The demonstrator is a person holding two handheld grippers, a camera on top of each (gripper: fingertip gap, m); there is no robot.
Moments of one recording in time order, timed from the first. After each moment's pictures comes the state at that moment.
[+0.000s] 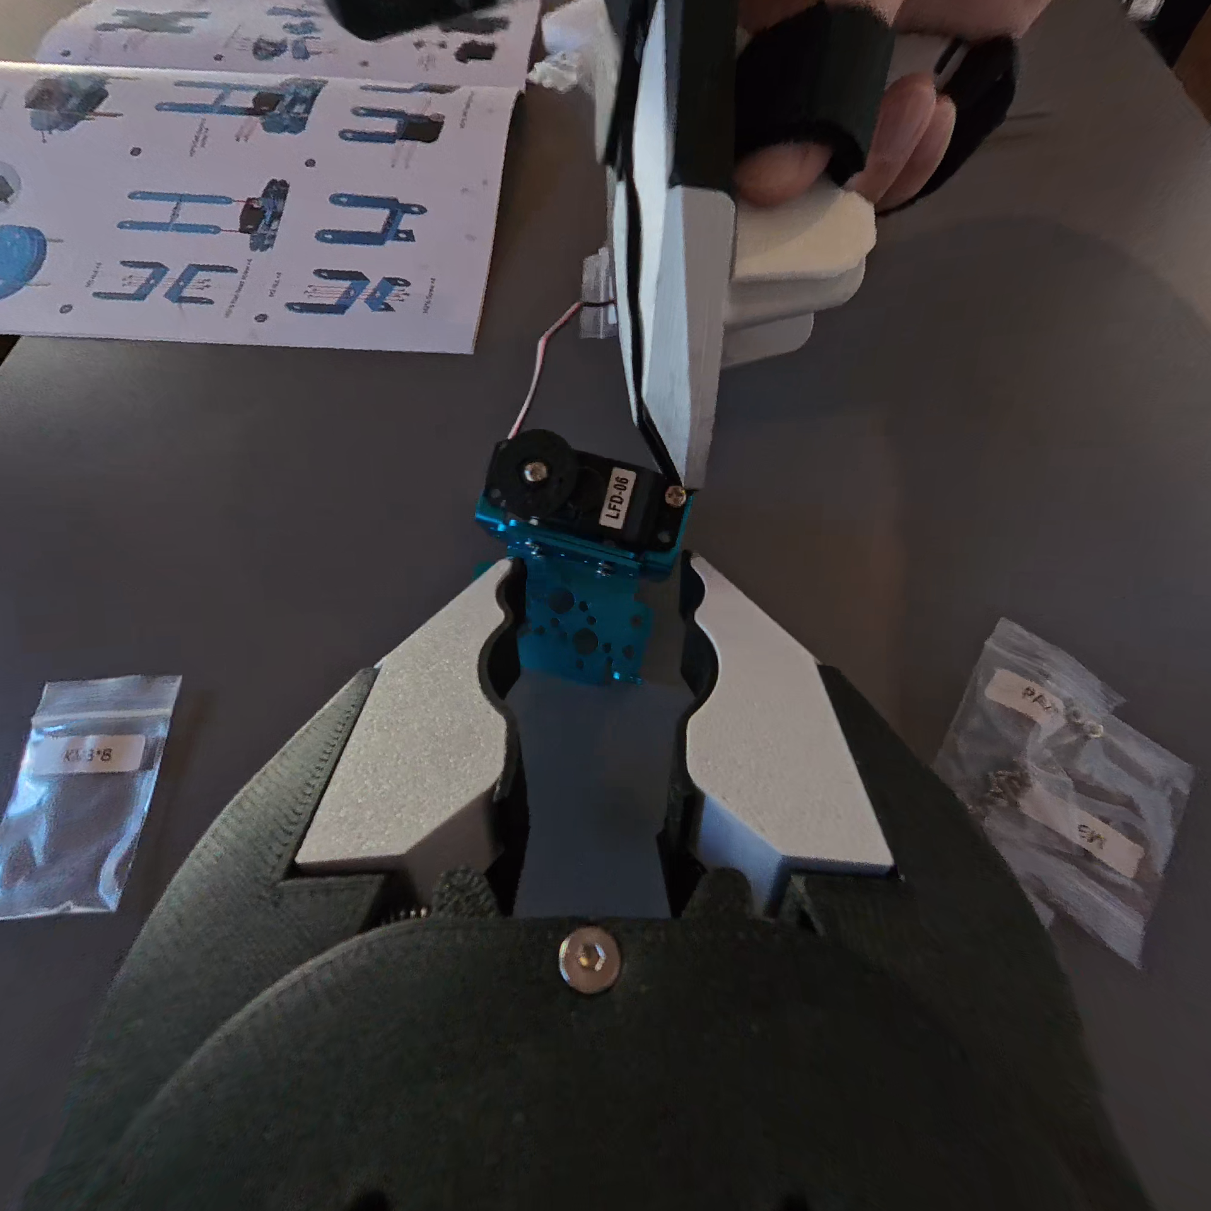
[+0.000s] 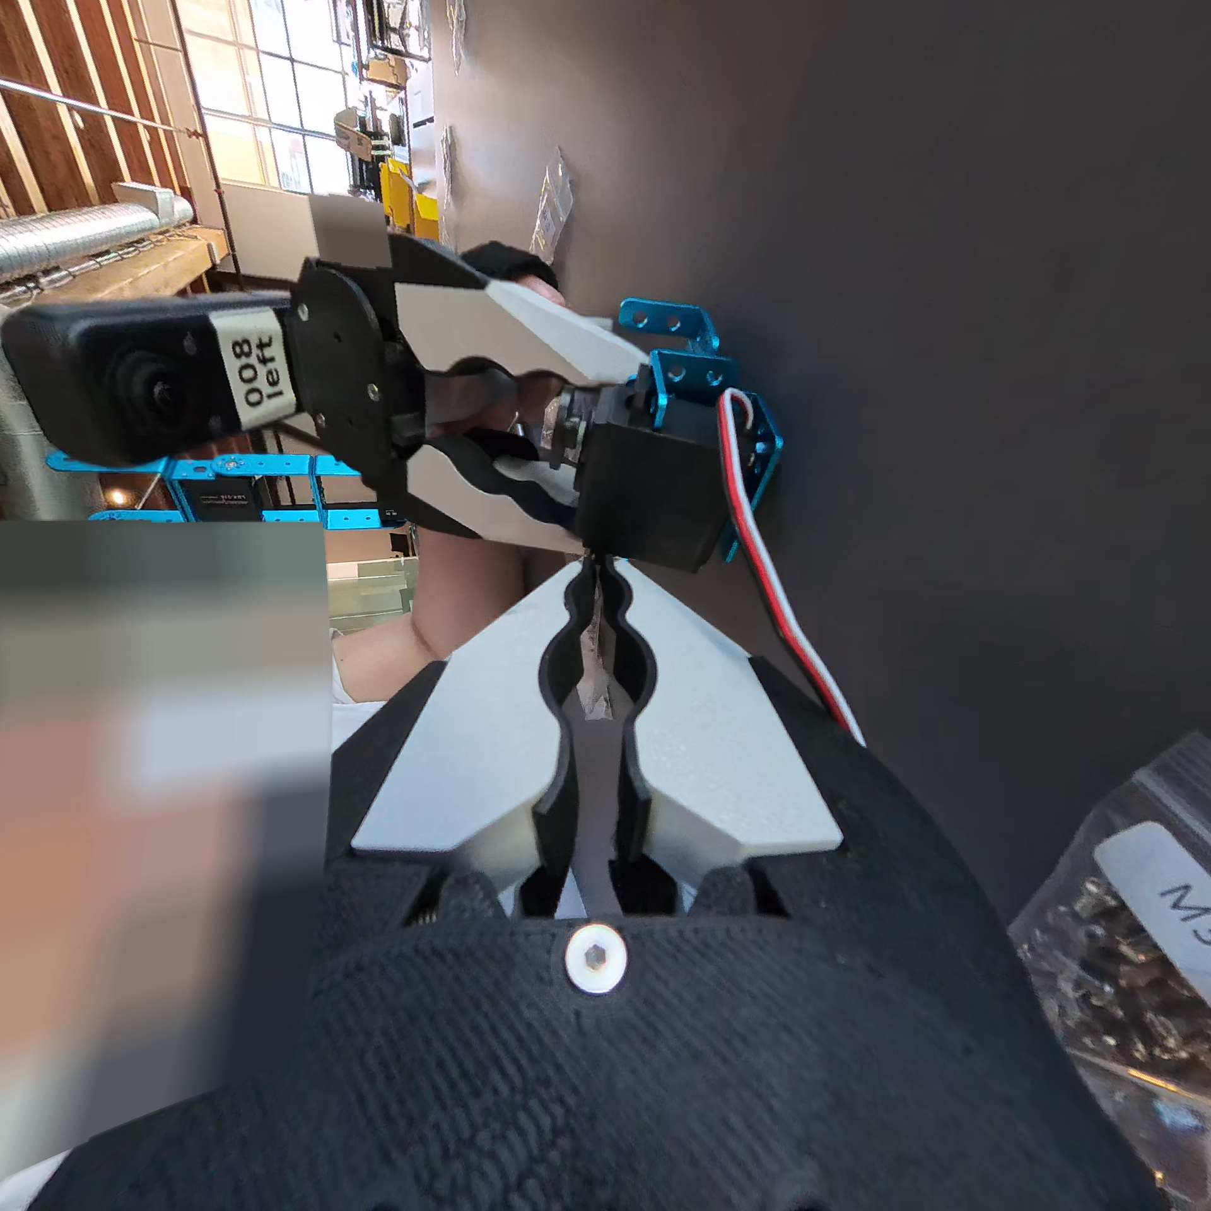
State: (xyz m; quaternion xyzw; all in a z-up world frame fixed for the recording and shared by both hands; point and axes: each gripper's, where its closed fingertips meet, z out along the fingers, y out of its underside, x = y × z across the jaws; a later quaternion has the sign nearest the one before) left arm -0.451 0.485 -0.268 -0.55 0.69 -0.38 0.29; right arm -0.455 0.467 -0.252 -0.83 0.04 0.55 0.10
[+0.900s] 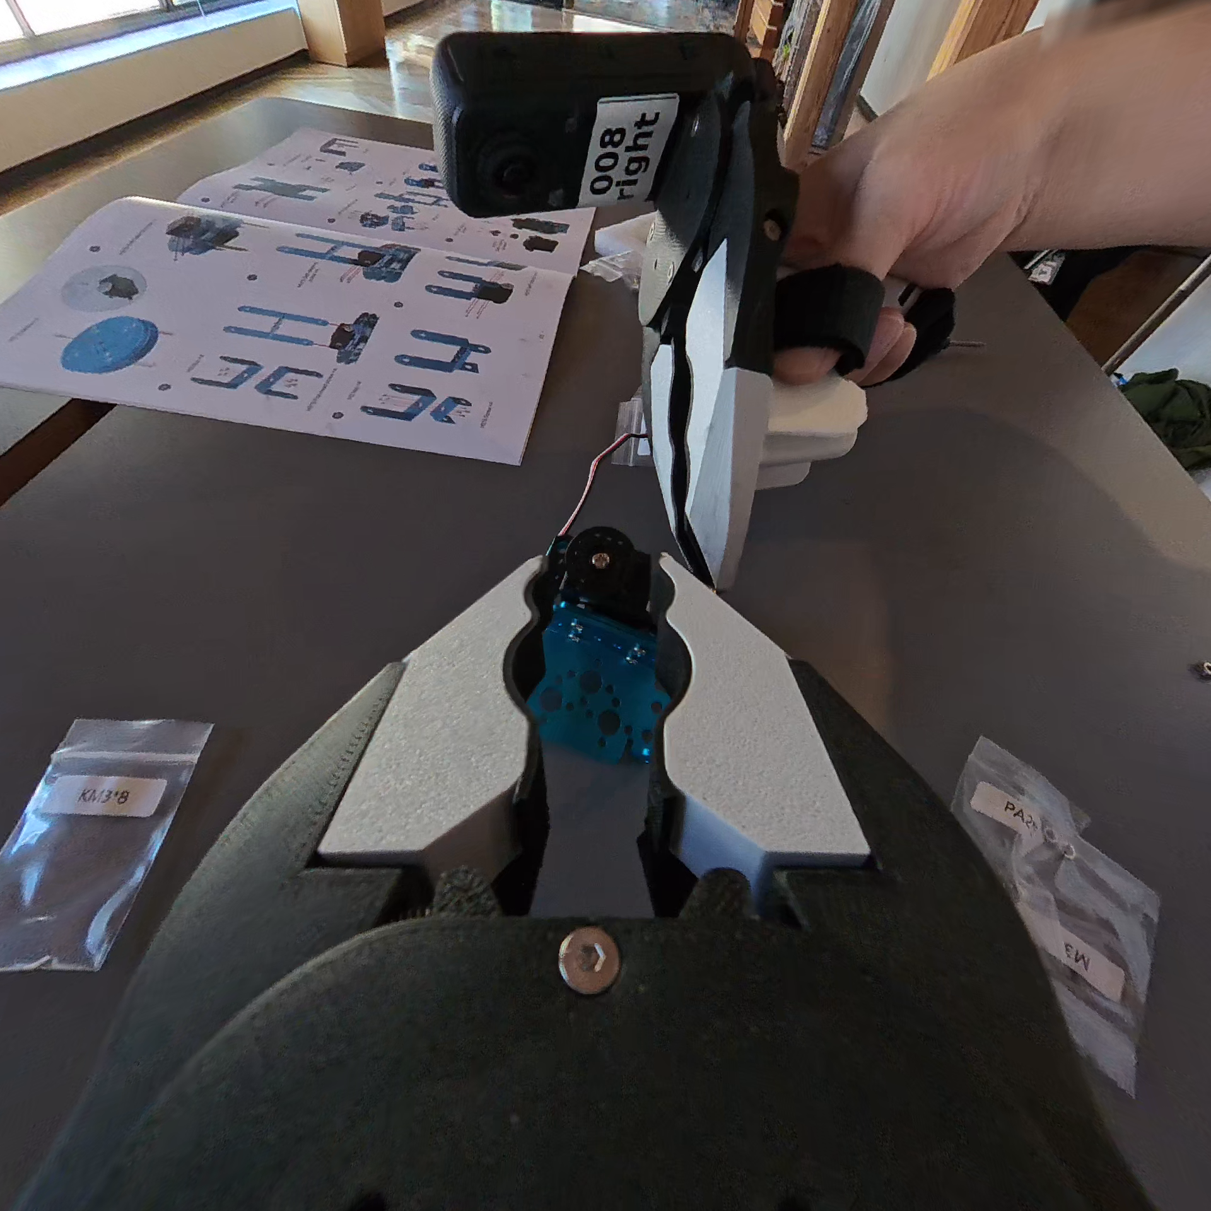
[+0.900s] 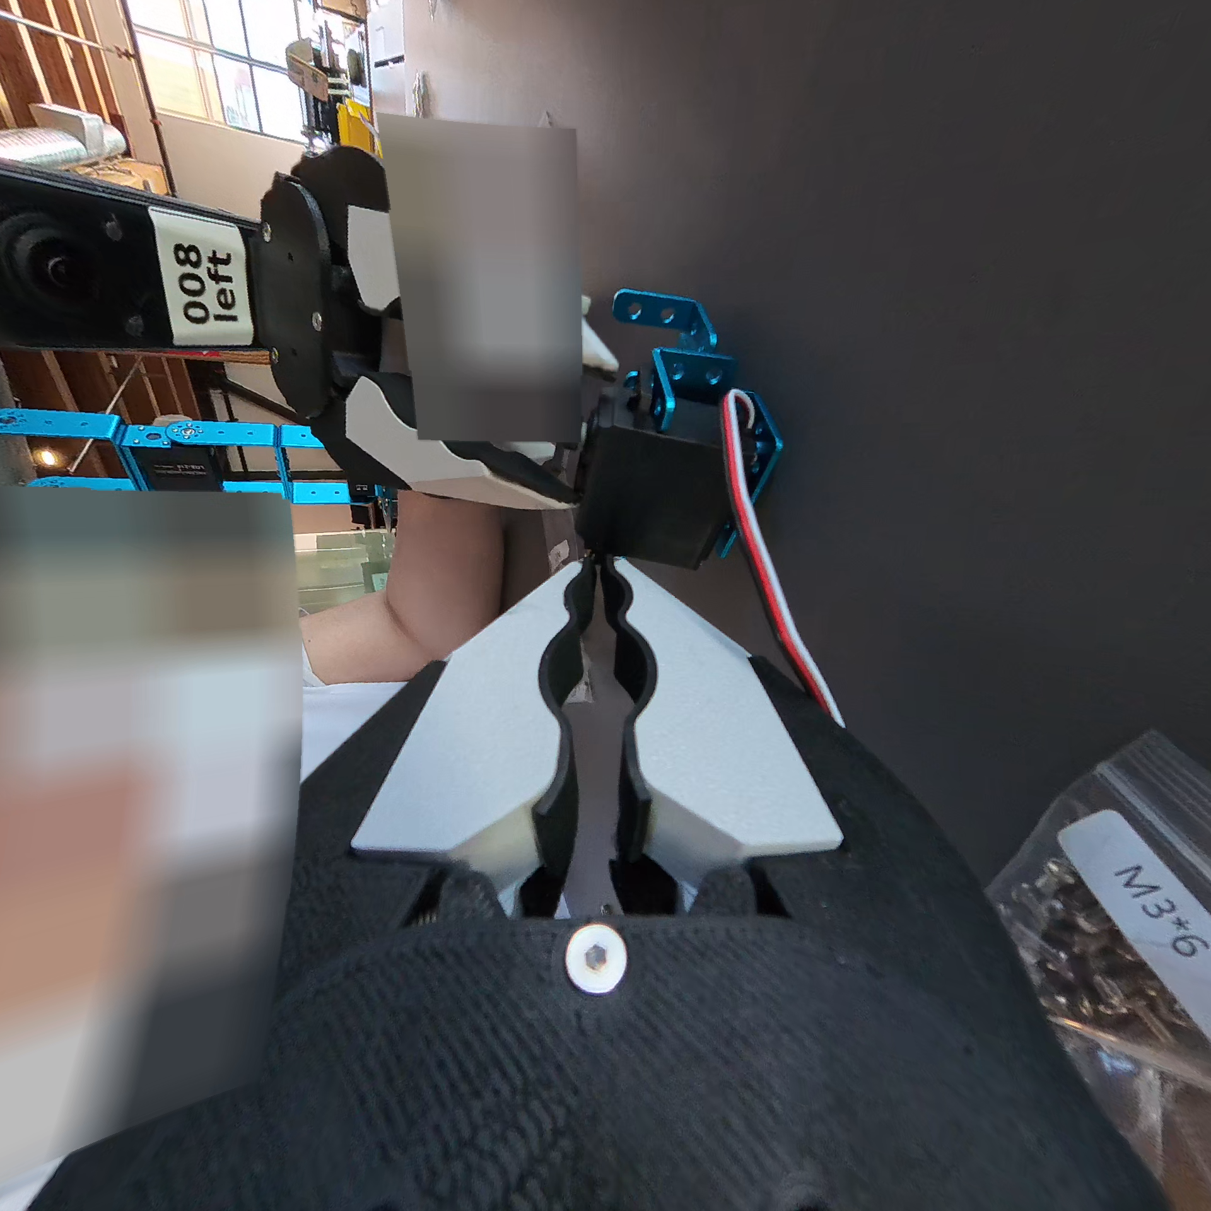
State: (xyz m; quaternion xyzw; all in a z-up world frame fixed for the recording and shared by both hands) left arm -0.434 0.495 -0.238 -0.55 0.62 -0.46 0.32; right arm -0.452 0.465 -0.253 -0.85 0.01 0.53 0.09
